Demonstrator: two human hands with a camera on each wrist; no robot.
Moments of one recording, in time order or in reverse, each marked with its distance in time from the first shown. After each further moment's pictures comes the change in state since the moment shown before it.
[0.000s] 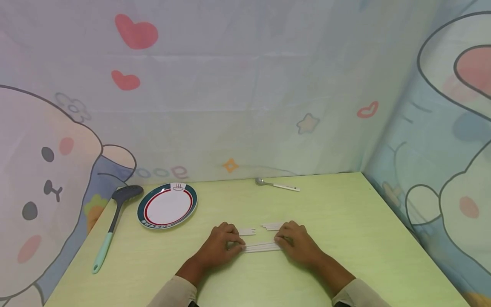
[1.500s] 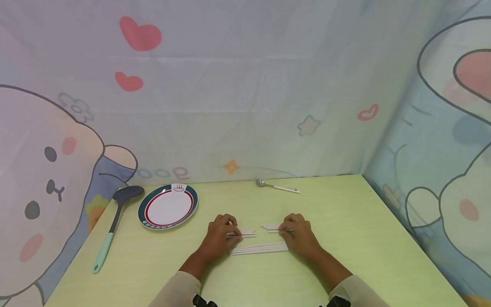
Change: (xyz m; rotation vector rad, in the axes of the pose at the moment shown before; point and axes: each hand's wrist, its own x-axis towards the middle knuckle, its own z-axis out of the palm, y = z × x) left_hand 0.013 -0.011 0.005 0.044 0.112 -0.081; right_hand 0.015 0.010 0.004 -0.043 0.123 0.125
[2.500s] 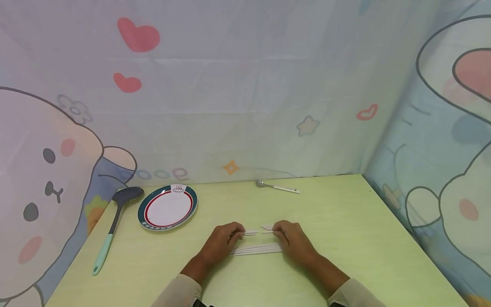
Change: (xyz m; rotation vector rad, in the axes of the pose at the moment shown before) left_hand 0.003 0.016 -0.004 -0.134 -0.033 0.026; right_hand -0.004 -0.026 0.003 0.024 -0.035 -0.058
